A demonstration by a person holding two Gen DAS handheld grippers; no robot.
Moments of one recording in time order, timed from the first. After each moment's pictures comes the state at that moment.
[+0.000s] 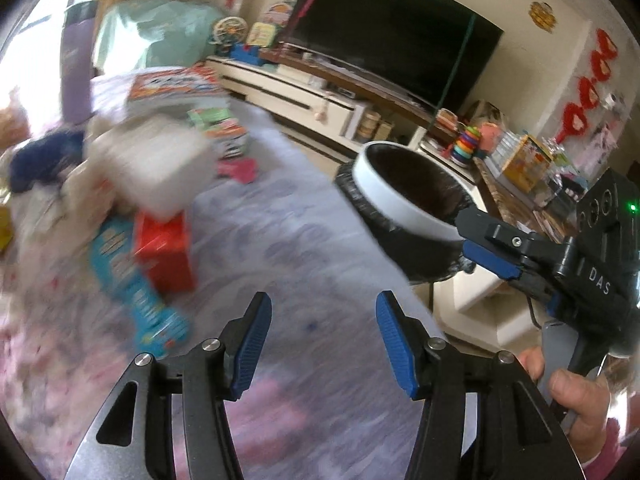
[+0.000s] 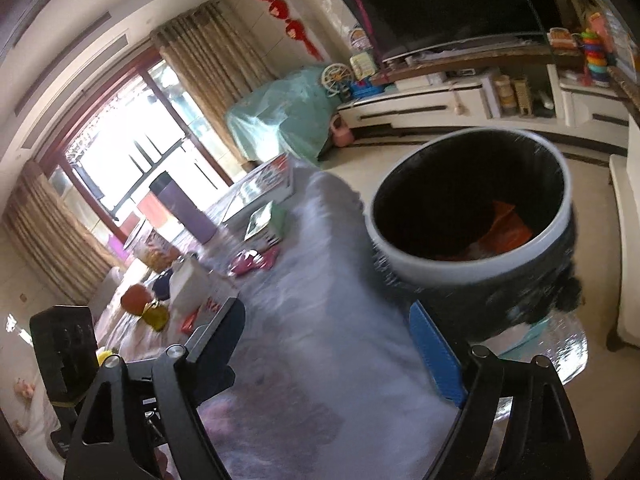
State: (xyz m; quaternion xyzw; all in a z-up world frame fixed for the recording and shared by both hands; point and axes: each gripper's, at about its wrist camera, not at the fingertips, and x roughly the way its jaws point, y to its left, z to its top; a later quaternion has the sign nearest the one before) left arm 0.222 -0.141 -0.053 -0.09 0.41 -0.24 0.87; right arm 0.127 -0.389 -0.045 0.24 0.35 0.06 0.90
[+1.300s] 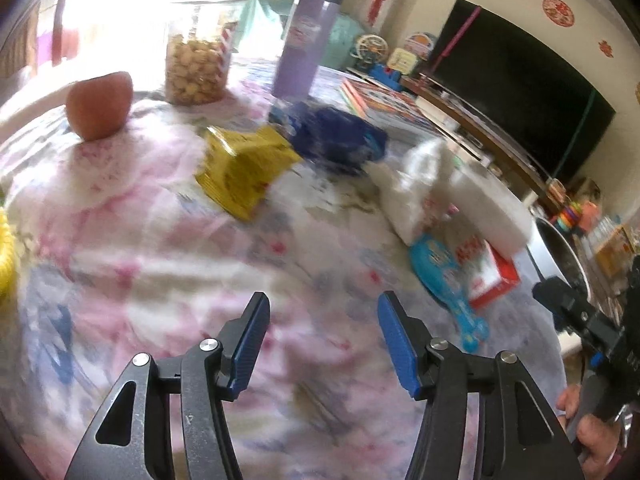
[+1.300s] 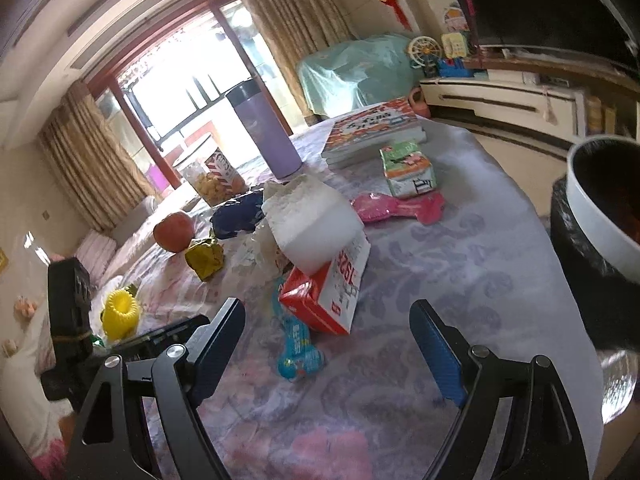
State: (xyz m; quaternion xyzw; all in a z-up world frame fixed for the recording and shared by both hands) left arm 0.158 0.007 -0.034 -0.15 0.42 -0.04 0.90; right arm 0.172 -0.246 -0.065 0.15 0.38 0.17 0.90
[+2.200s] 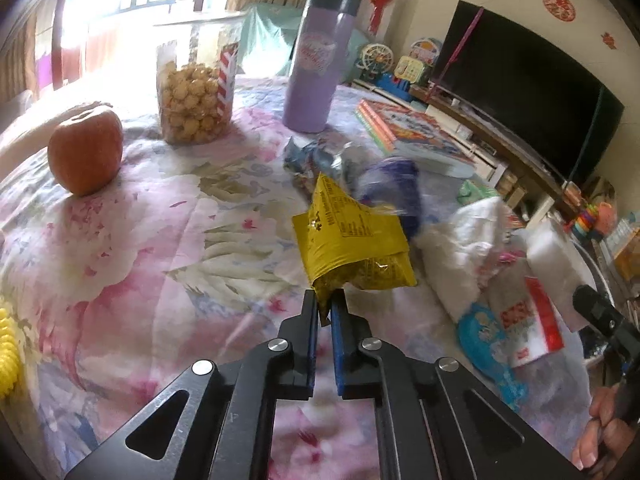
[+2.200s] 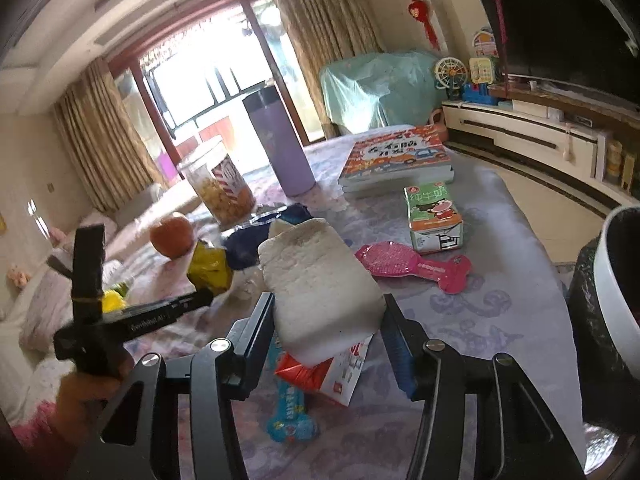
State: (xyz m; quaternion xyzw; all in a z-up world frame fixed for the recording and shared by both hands) left arm 0.216 0.018 -0.039 -0.13 0.40 -0.03 0.91; right arm 0.201 -0.240 -0.055 0.11 0.35 0.19 0.91
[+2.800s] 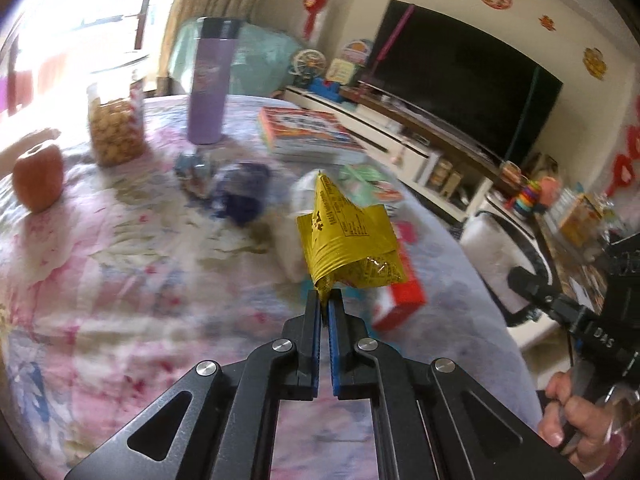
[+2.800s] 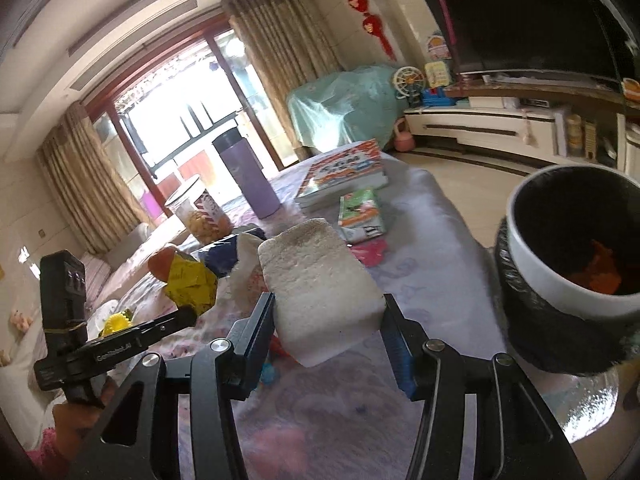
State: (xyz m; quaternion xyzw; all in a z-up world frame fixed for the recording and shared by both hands) left arm 0.177 -0.042 -0.008 -0.11 0.38 -0.13 0.91; right arm 0.155 -0.304 -0.043 0.17 0.33 0.14 0.92
